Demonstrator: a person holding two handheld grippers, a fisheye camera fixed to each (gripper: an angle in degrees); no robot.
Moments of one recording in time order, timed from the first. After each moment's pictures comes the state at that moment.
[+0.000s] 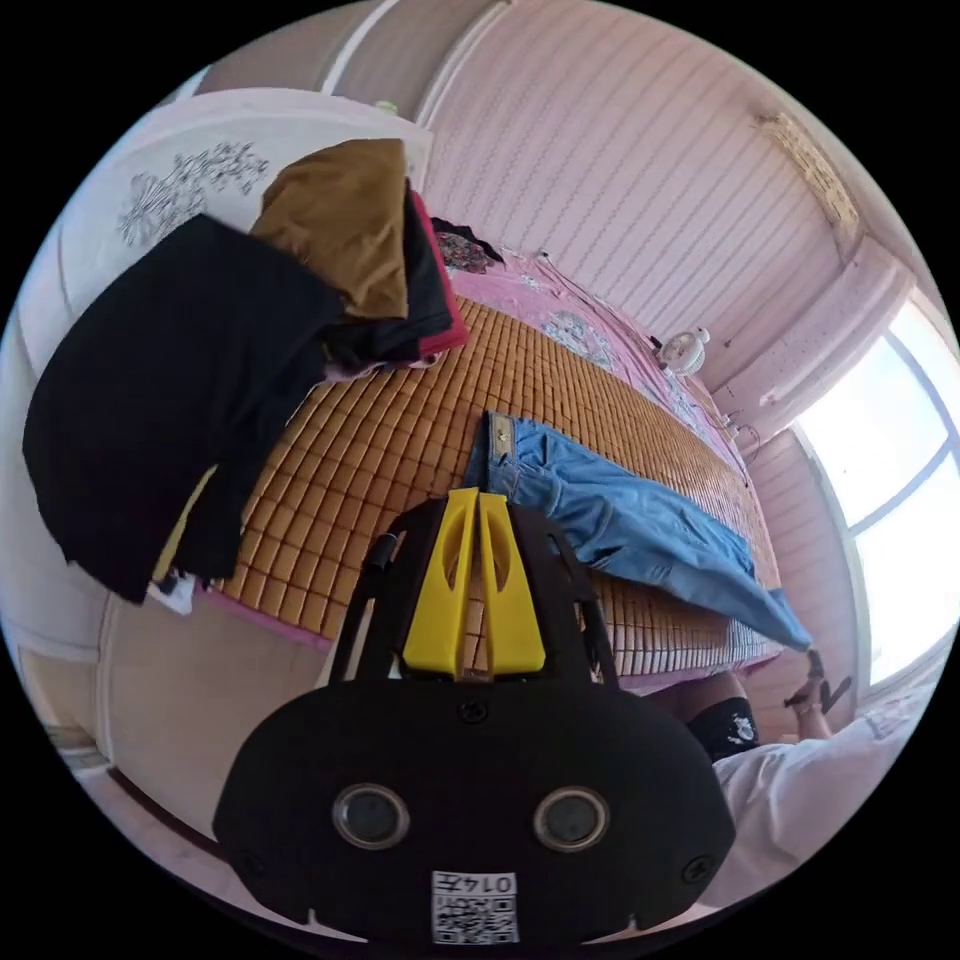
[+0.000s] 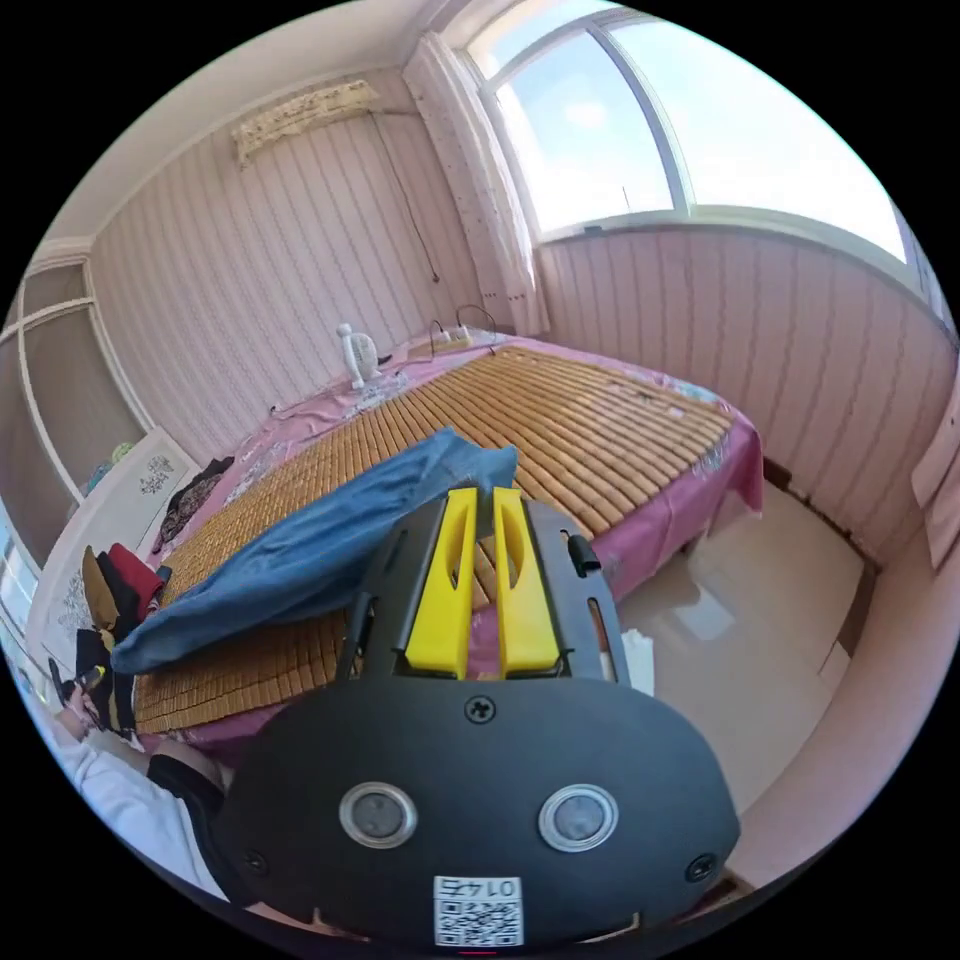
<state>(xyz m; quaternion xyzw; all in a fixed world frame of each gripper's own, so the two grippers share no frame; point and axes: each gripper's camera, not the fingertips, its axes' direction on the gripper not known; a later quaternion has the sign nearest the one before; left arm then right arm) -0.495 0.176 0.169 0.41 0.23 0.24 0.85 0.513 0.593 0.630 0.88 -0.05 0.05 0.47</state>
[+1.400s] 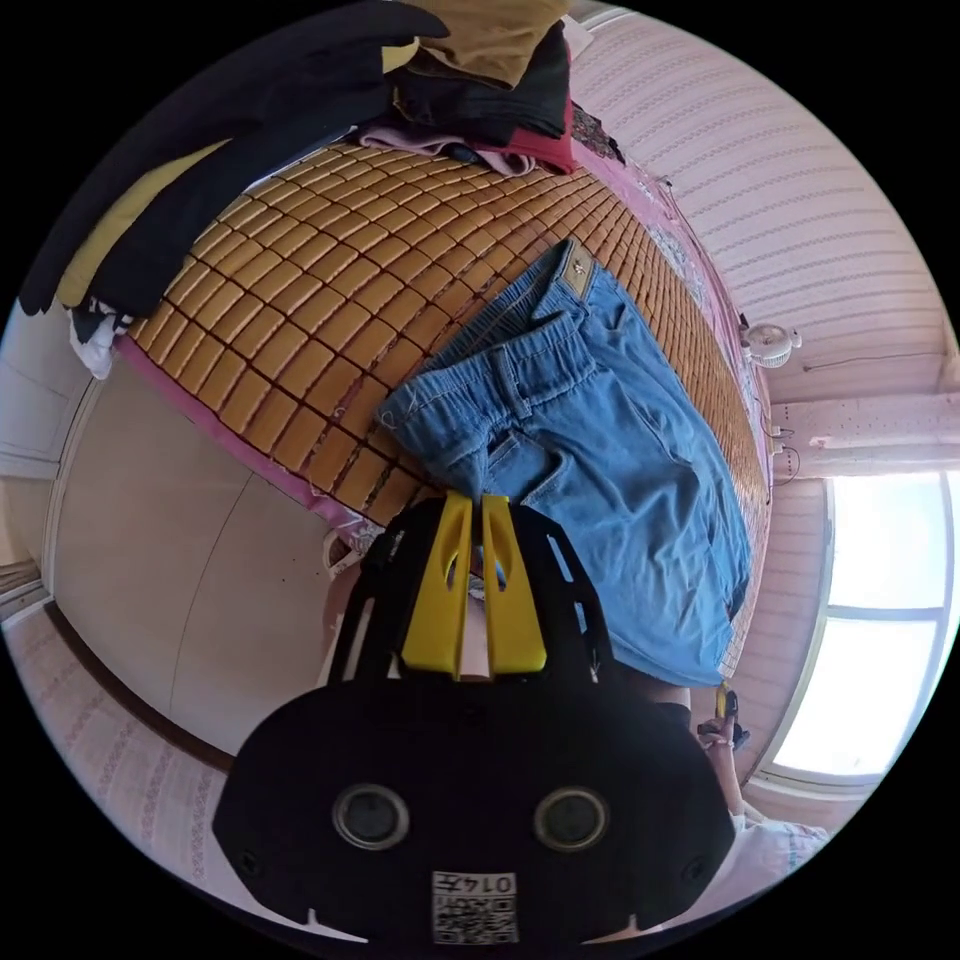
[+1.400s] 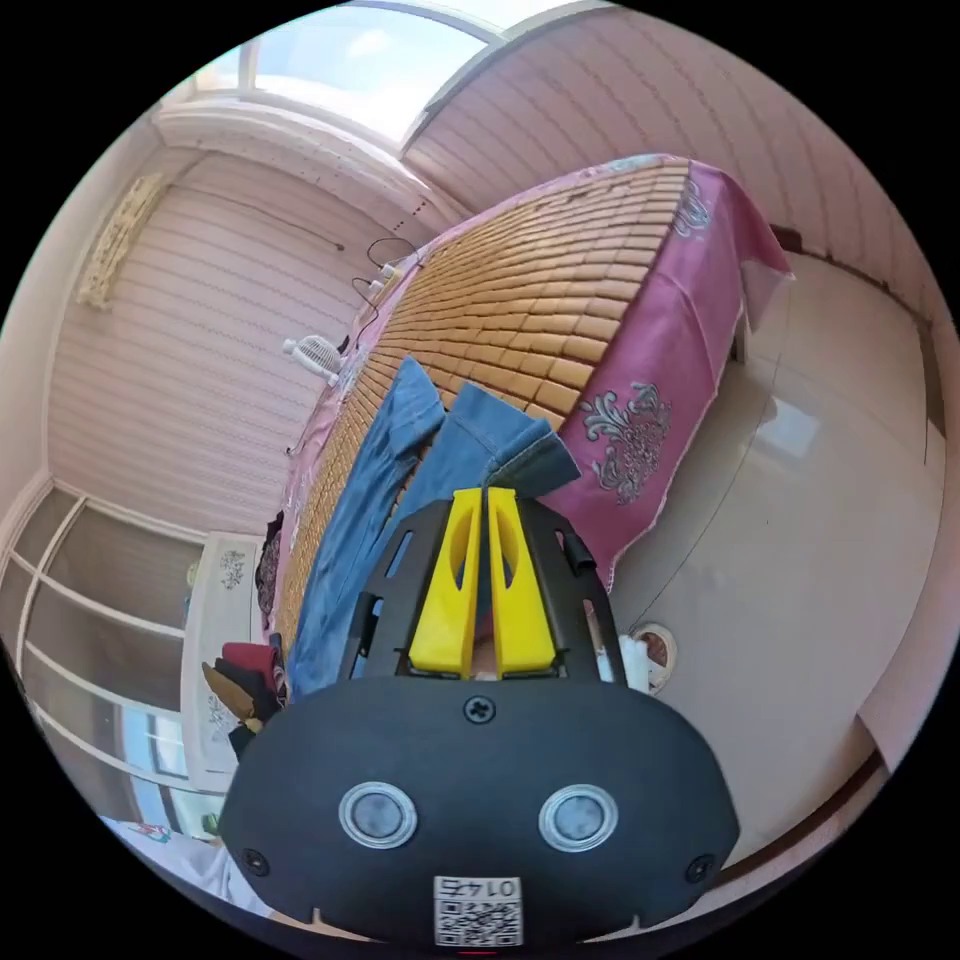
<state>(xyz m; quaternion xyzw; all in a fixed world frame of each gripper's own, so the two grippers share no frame) -0.505 0.167 0.245 0.24 0.24 0.15 0.93 0.659 0.543 0.617 0.78 -0.31 0.06 0.54</state>
